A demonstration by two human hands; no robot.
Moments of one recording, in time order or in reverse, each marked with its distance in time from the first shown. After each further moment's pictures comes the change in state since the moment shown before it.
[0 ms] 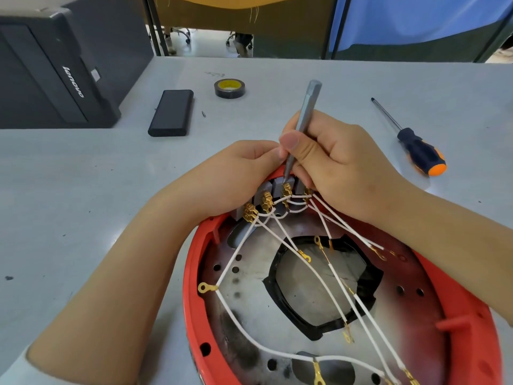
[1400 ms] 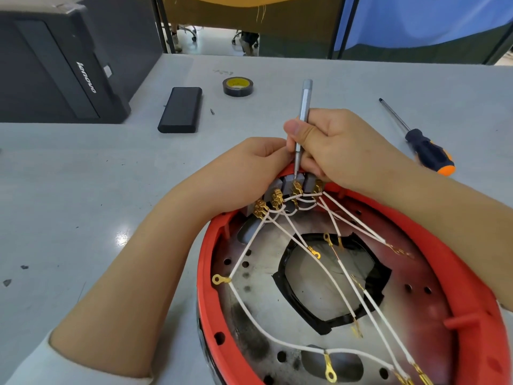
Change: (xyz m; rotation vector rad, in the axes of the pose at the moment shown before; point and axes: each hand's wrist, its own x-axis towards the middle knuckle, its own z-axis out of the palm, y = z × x) left_hand -0.003 0.007 0.001 0.064 -0.008 -0.041; right_hand 0.022 -0.002 0.000 -0.011 -0.091 0.264
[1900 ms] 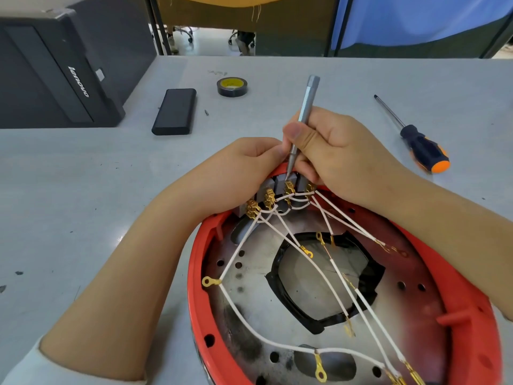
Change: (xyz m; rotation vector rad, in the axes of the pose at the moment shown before) left_hand 0.000 -0.002 0.000 -0.012 0.010 0.018; right_hand -0.013 0.002 0.000 0.094 0.032 -0.082
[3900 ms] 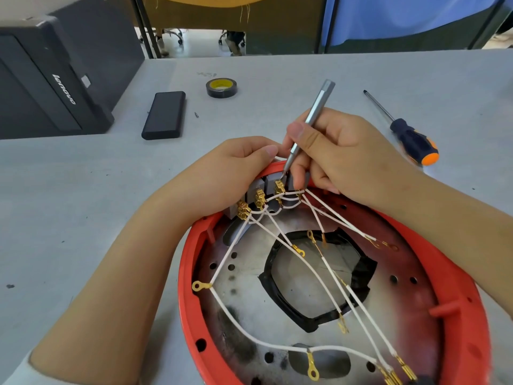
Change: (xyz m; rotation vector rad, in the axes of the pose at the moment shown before) left_hand 0.003 -0.003 -0.001 -0.053 -0.010 0.008; right_hand -0.012 0.006 -0.009 0.165 0.020 0.074
